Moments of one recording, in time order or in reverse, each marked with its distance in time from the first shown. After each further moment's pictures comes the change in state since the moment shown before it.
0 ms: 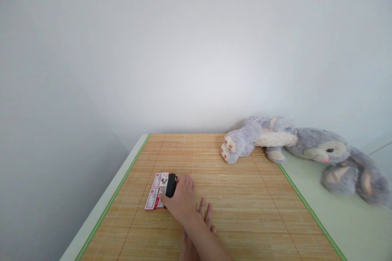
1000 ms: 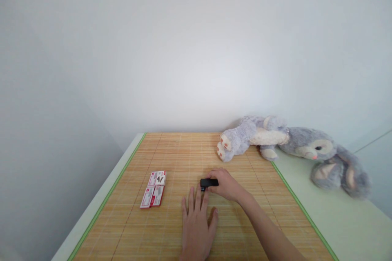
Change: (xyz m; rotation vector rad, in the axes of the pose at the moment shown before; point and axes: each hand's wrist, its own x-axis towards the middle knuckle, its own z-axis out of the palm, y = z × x) left_hand 0.043 0.040 -0.076 -0.089 0.072 -0.114; right_hand 0.033 0.112 -0.158 -0.168 -0.330 -0.290
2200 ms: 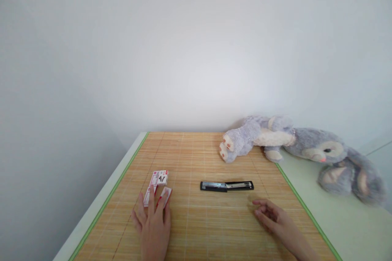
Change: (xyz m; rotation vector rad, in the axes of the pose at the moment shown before) left_hand -0.014 -0.100 -0.050 0.115 0.316 -0.325; right_hand -0.163 0.098 0.002 0.651 0.216 0.483
